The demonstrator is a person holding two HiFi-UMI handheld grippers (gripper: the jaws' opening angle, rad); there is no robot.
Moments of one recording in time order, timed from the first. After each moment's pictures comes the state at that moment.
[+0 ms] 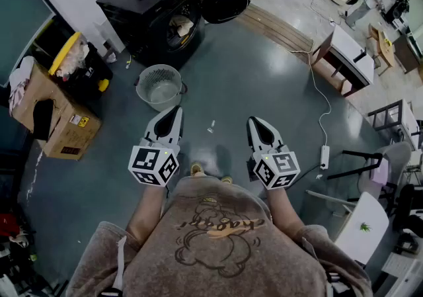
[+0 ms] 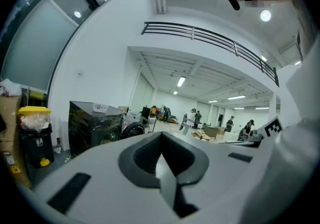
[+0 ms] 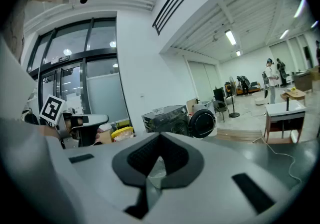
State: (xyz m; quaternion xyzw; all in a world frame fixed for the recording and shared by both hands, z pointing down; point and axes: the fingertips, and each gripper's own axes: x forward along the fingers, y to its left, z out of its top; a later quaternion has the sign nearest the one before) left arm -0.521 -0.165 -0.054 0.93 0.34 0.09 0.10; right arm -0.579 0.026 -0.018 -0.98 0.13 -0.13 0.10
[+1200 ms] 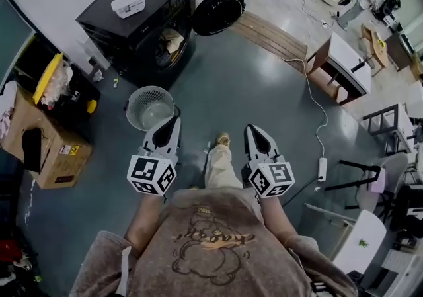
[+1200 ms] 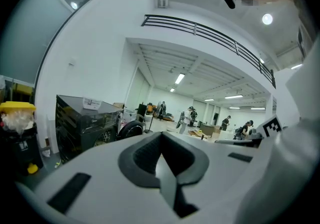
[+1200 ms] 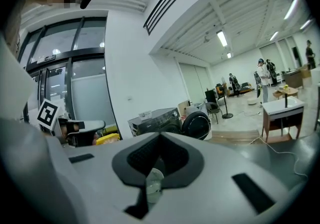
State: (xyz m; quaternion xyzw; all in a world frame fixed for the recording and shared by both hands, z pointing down) left arm -0.363 -0.145 -0.017 0.92 0.37 0.11 0.10; right arm -0.429 0.045 0.010 -0.98 0.08 -0.12 0.12
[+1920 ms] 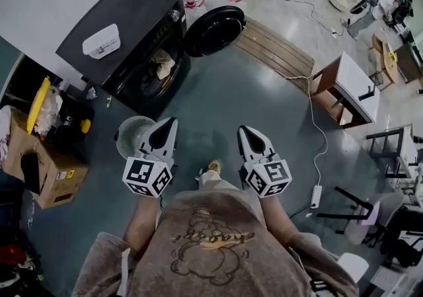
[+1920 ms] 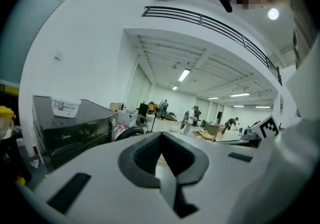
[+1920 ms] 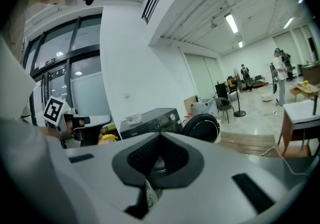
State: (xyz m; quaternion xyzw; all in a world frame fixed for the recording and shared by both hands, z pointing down) left arm -0.145 -0.014 -0.030 0.92 0.36 0.11 0.09; right arm -0.199 0.162 0.007 -0.97 0.15 -0.15 0.12
